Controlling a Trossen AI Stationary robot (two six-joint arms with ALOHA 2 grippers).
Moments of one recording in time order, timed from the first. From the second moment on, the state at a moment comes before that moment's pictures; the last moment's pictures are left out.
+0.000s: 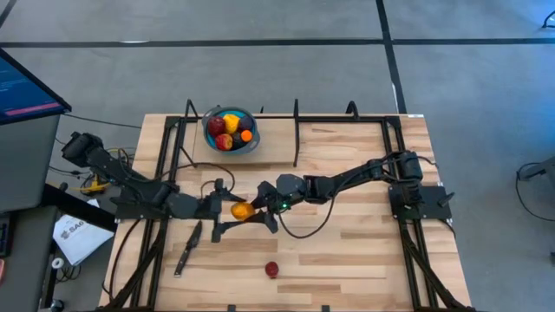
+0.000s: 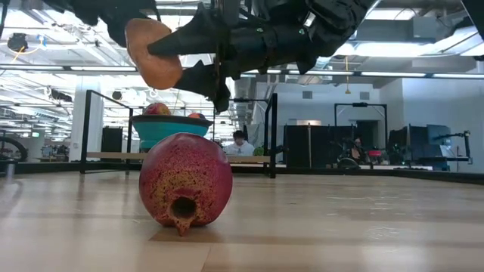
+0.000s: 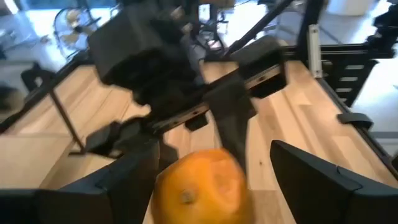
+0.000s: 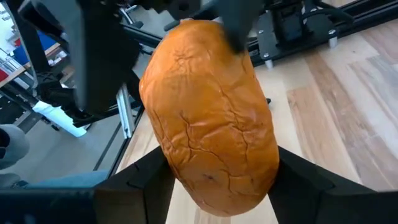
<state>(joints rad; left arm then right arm) -0.48 1.04 0.52 0.20 -0.52 -0.12 0.08 2.02 1.21 0.52 -0.23 0.44</state>
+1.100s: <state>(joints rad) -0.48 1.05 0.52 0.12 -0.51 -0.31 0.07 2.02 1.21 0.36 -0.34 0.41</state>
